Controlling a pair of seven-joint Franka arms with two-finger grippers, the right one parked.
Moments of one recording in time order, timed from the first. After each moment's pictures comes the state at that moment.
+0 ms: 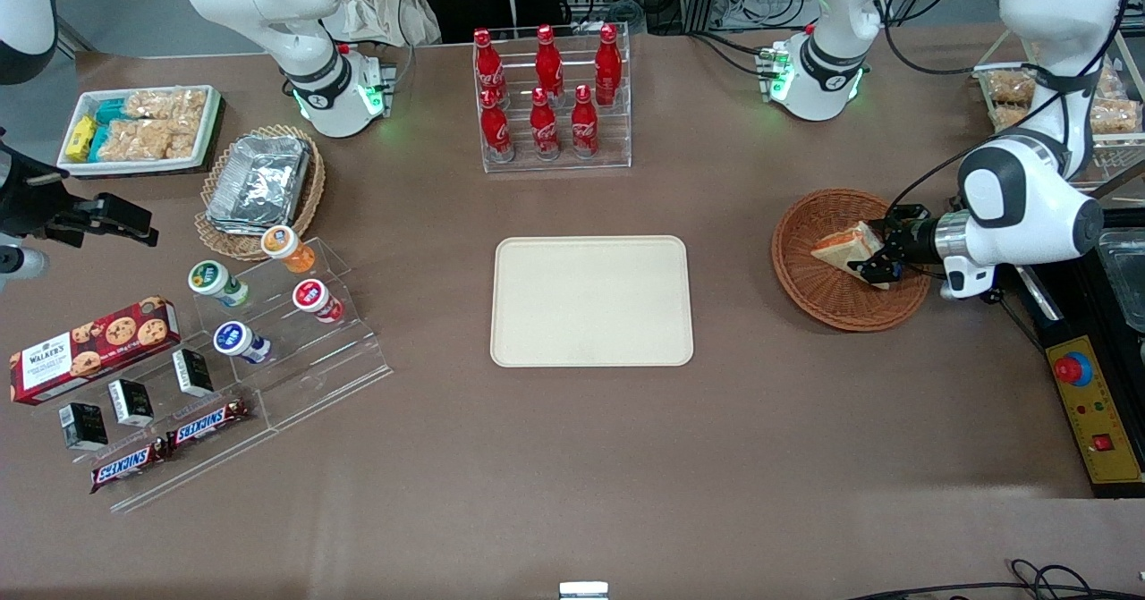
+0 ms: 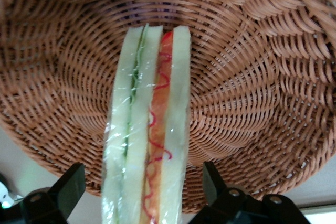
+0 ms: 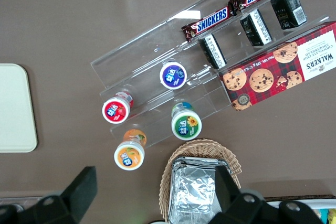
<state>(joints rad) 0.03 0.22 0.13 -2.32 -0.43 2.08 -0.60</state>
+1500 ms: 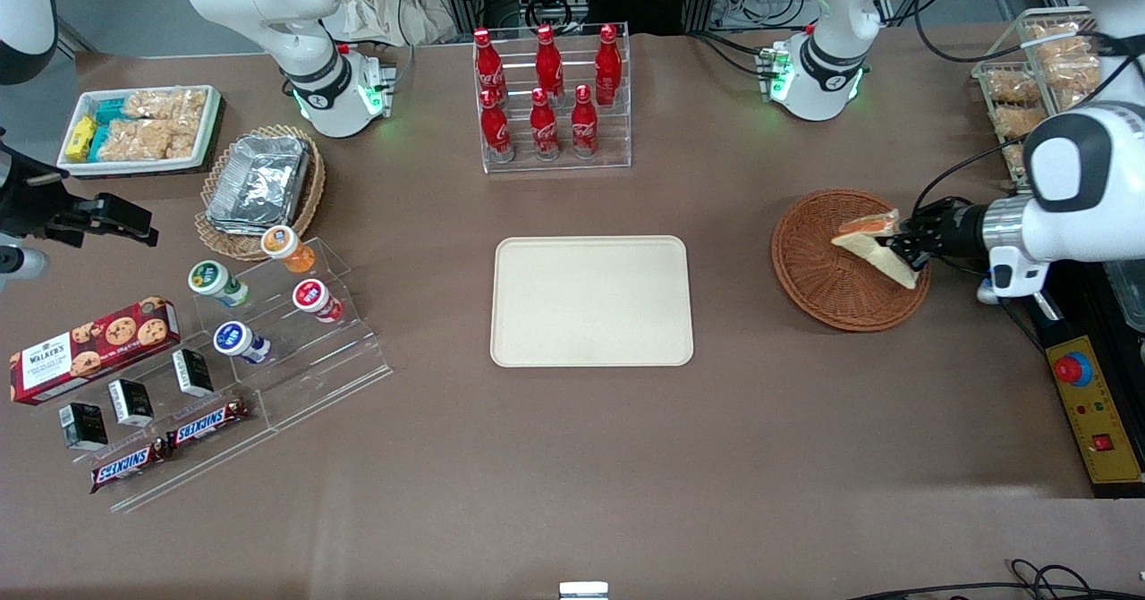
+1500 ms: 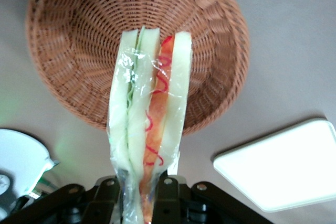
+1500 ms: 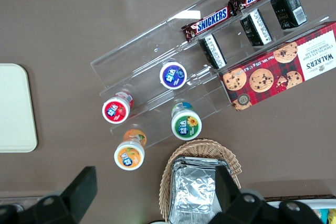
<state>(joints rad) 0.03 0.10 0.13 -2.02 -0.34 1.67 -0.61</state>
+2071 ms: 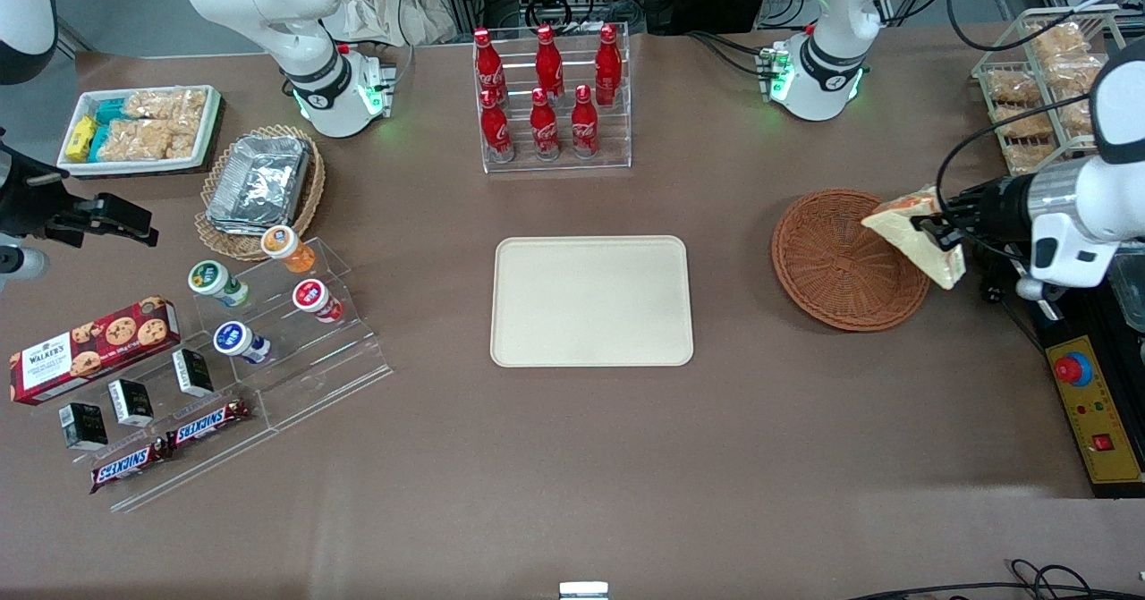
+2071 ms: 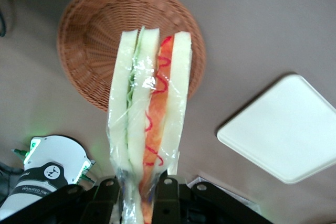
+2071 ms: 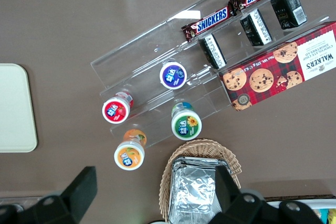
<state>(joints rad) 0.02 0.10 -0.01 -1.72 -0.22 1.45 -0.59</state>
